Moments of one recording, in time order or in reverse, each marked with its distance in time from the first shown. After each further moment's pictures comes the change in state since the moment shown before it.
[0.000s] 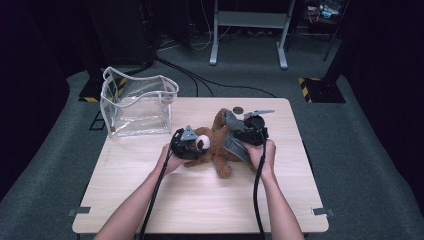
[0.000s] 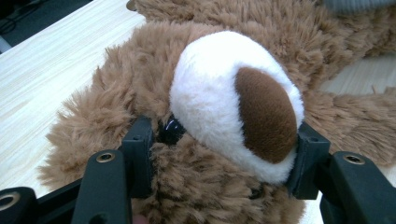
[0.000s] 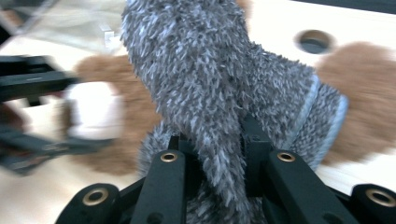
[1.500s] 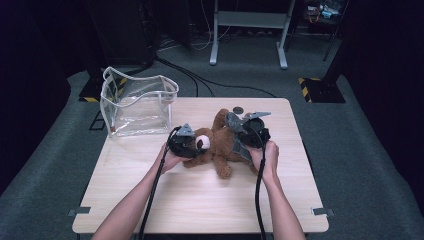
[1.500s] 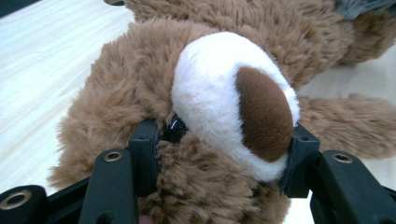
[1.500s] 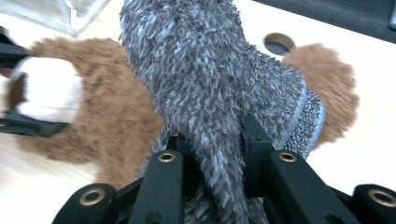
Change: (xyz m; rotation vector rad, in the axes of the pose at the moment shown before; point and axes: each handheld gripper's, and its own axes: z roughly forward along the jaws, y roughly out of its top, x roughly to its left) left arm 0.013 -0.001 -0.004 -0.013 -0.145 -0.085; right arm 0.004 -0.004 -0.009 0.011 -0.161 -0.078
